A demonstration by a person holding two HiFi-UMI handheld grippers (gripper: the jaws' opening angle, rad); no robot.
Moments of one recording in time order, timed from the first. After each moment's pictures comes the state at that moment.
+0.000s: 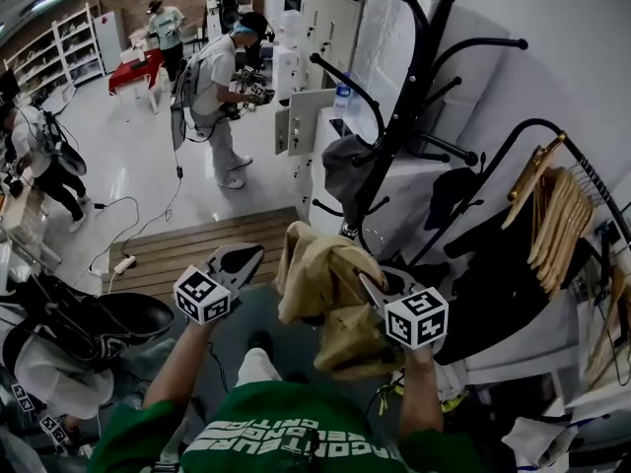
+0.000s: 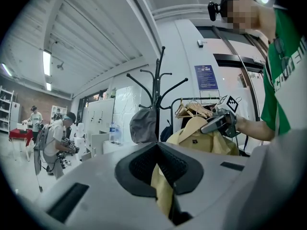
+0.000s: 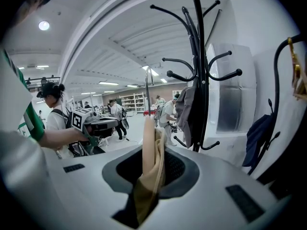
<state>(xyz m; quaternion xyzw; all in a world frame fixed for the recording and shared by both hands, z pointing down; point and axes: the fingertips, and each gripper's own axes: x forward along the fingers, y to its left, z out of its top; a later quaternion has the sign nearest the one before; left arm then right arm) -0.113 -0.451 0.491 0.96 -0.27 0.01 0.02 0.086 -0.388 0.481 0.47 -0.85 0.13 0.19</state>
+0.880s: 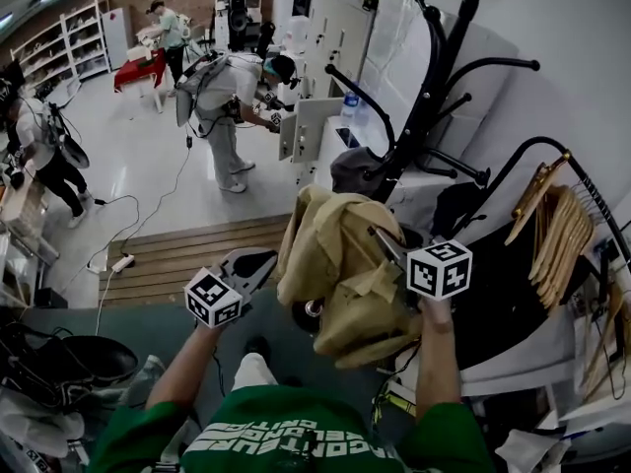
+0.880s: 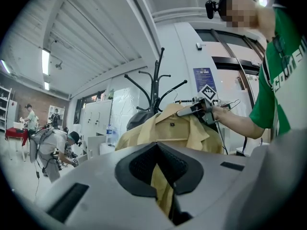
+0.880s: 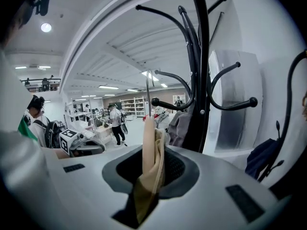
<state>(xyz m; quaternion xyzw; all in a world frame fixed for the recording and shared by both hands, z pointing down) -0.097 -0.457 0.484 0.97 -0.26 0.00 0.02 0.102 -0.477 0.405 0.47 -0.86 0.12 0.17</state>
